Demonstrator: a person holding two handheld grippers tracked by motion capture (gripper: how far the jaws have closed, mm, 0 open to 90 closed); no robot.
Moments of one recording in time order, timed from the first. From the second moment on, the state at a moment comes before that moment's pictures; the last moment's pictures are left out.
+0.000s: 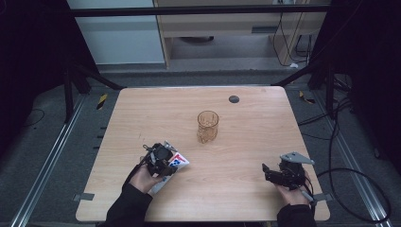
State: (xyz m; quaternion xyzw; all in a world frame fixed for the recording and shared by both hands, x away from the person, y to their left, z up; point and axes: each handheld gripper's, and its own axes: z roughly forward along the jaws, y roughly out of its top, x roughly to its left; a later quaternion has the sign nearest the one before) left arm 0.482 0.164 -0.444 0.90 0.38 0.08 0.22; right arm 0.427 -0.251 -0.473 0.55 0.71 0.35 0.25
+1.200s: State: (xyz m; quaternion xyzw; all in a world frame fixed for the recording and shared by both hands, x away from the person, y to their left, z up) left arm 0.504 0.162 -0.368 0.71 0.43 0.30 0.47; right arm 0.429 -0.250 -0.474 0.55 0.71 0.35 0.27
